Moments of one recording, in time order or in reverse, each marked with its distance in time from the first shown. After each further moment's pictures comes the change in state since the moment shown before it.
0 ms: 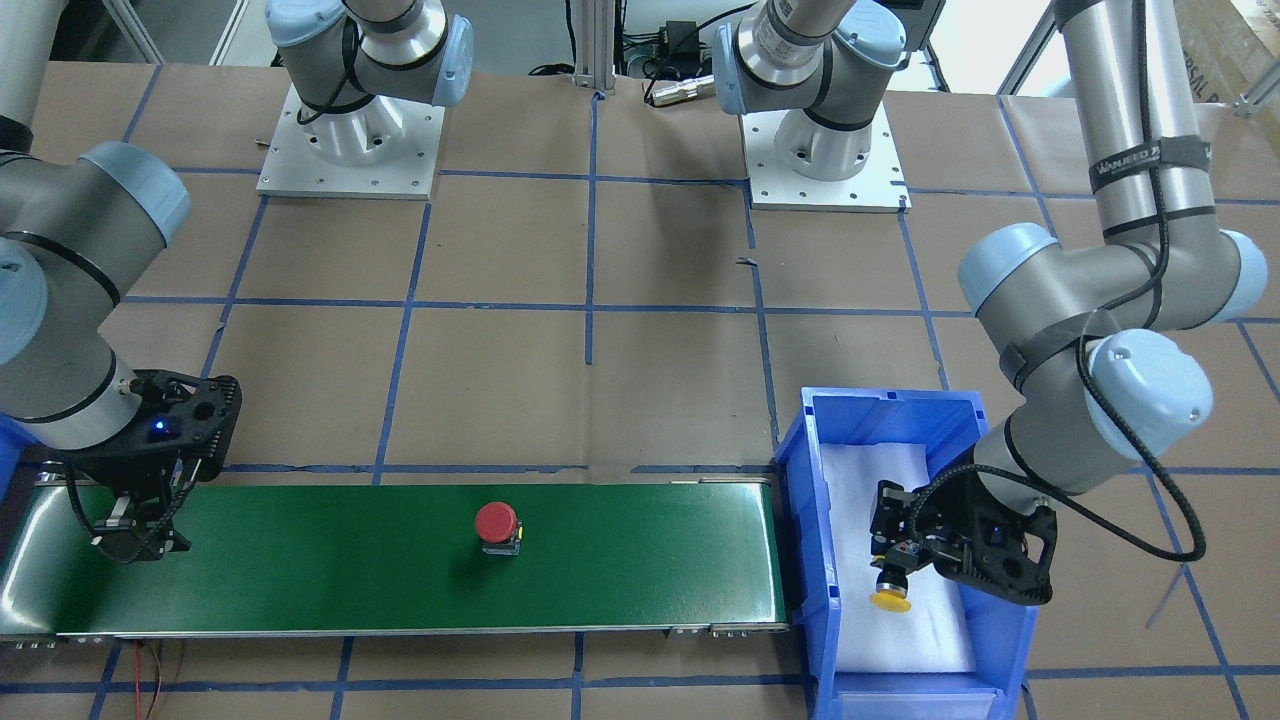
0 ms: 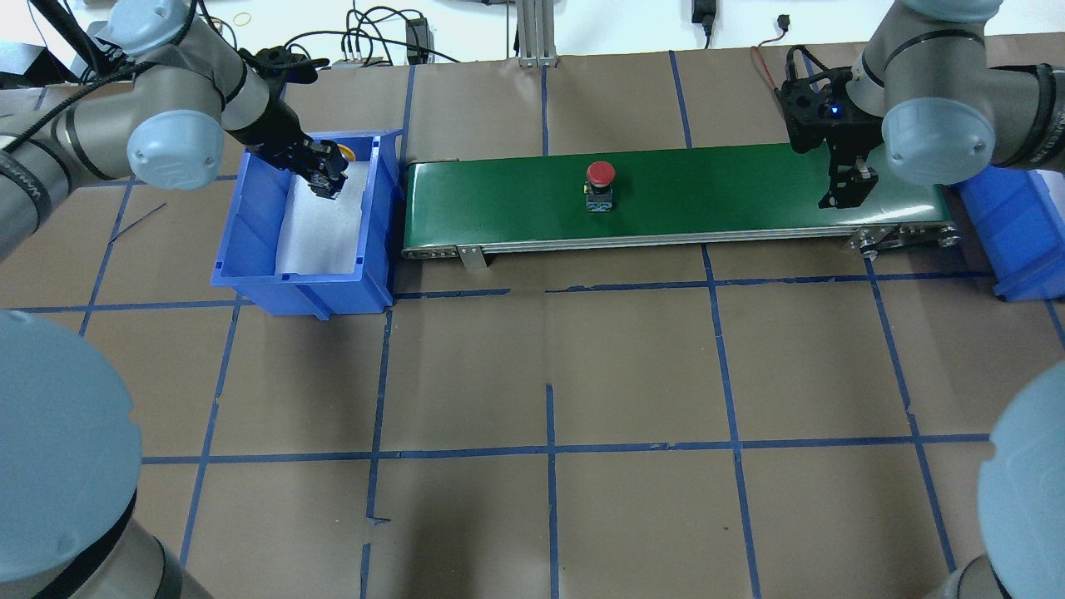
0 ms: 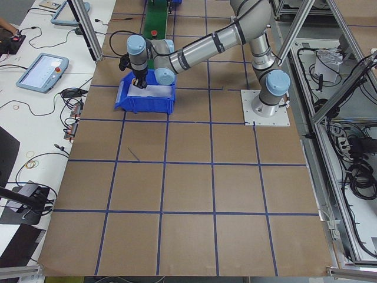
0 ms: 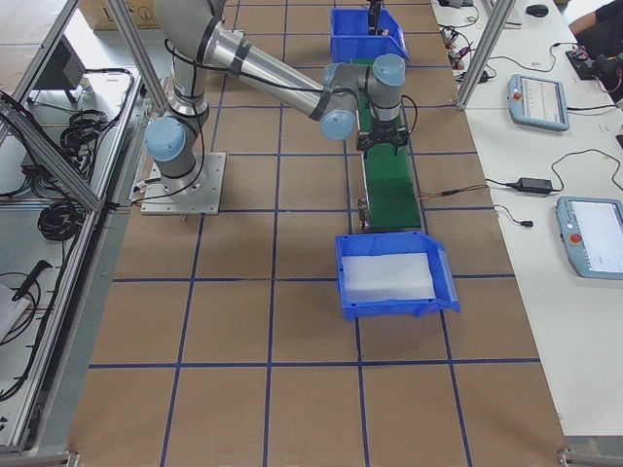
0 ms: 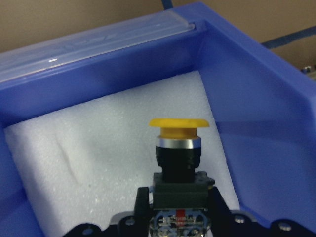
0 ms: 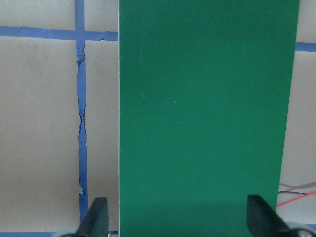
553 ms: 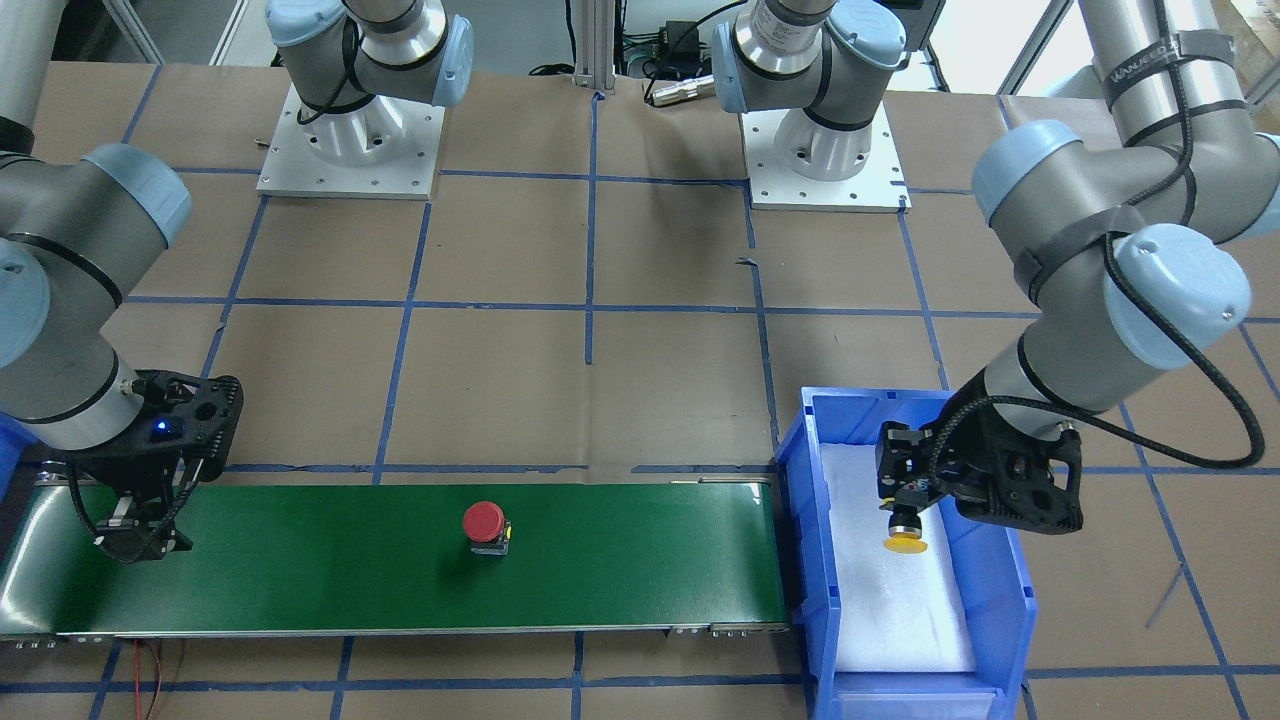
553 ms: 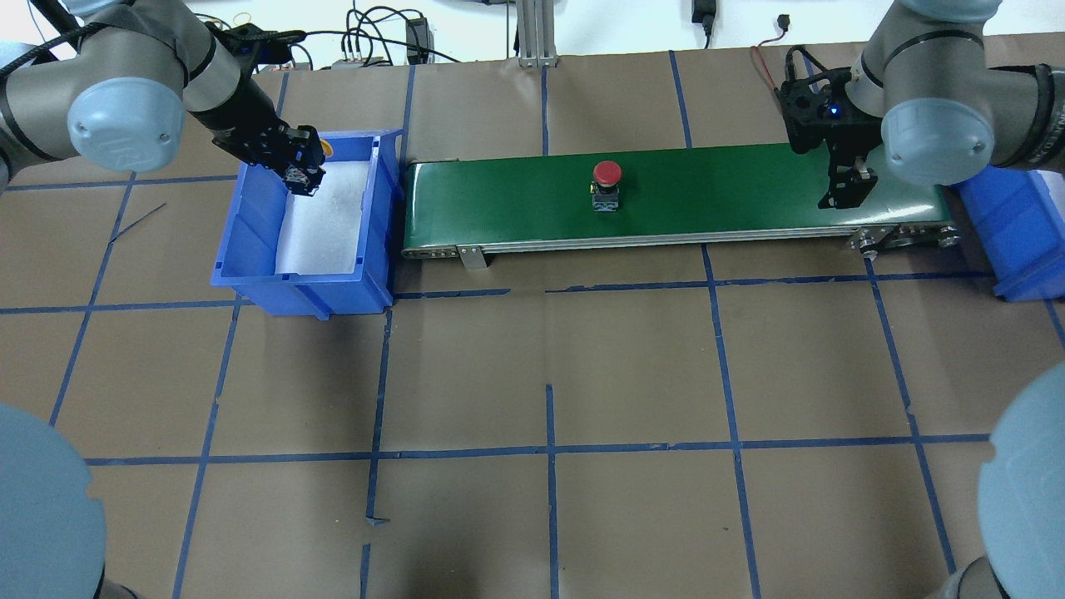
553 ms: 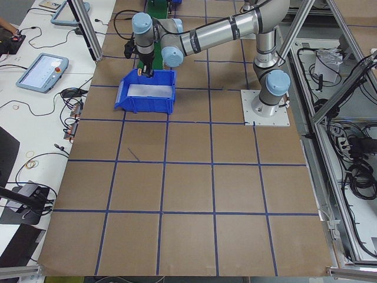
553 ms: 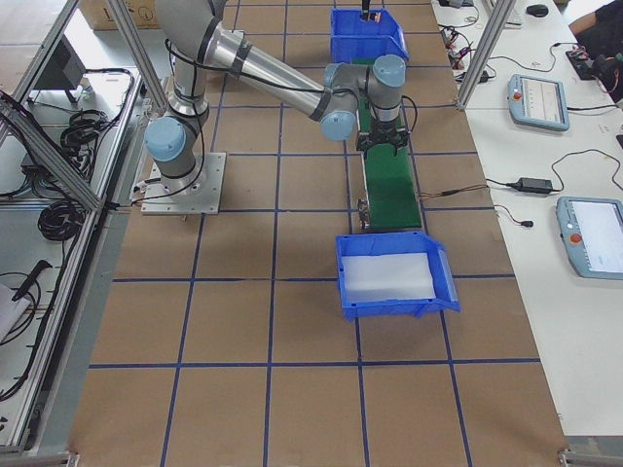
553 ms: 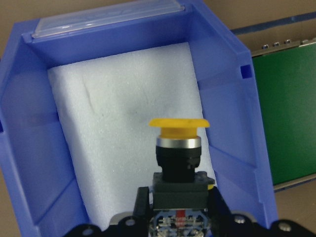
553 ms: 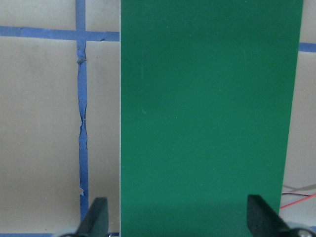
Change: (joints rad) left arm -0.077 0.115 0.003 -0.130 0.038 -0.317; right arm 0.001 0.004 0.001 0.000 0.000 0.000
